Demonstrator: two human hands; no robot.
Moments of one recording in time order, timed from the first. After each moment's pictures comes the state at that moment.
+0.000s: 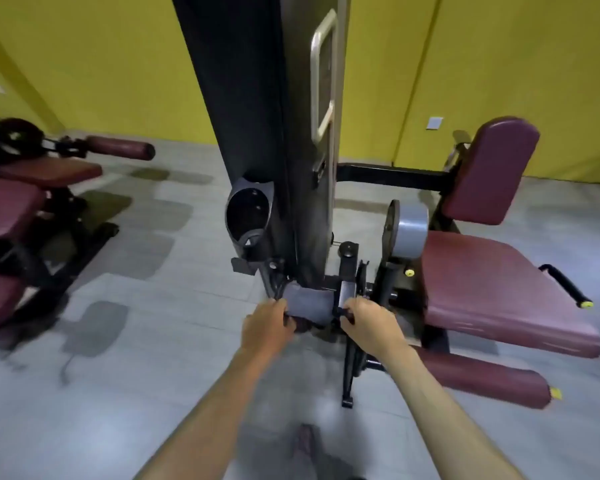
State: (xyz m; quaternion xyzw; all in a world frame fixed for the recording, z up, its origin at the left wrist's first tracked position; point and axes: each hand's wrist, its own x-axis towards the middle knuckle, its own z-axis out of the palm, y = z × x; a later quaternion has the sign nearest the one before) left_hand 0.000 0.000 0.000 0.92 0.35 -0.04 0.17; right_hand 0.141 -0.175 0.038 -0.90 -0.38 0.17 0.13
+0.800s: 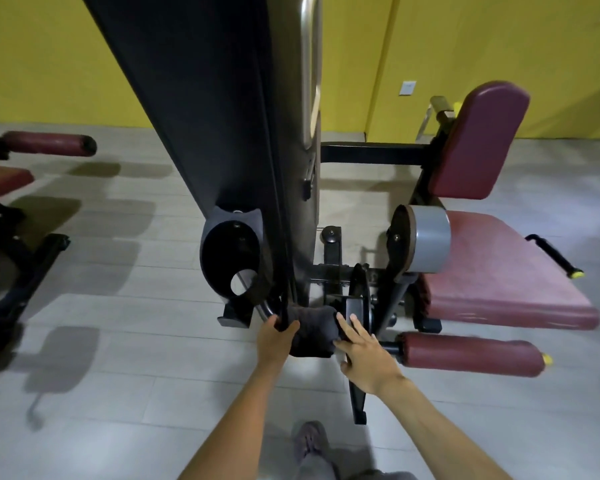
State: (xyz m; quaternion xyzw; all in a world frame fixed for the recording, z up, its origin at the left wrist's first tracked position) left_hand 0.071 0.055 -0.077 0.72 0.46 0.01 0.52; right_hand 0.157 -0.138 -0.063 -0.86 -0.40 0.30 0.07
